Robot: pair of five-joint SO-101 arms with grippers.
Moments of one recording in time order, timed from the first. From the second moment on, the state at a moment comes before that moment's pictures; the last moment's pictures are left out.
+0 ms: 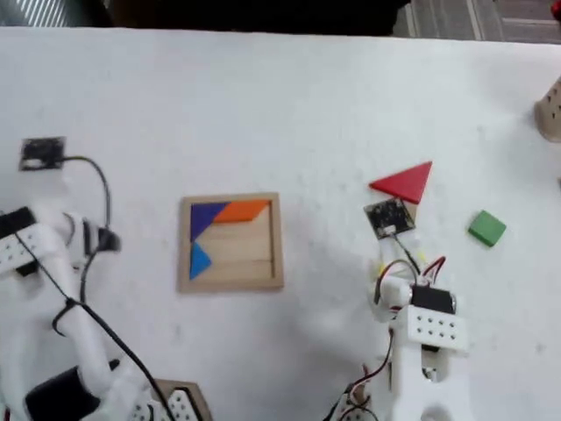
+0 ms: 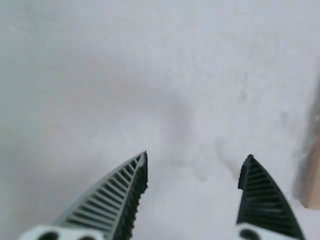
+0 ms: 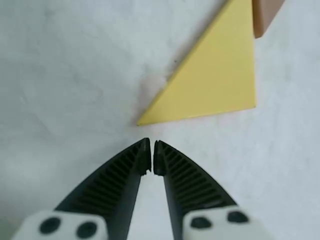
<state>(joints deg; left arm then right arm) -33.5 -21.8 42.2 63.8 -21.0 7.4 -52.4 77.5 51.7 30.6</state>
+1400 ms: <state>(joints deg) 12.5 -4.6 44.0 52.6 1.6 7.5 -52.4 77.5 51.7 32.7</state>
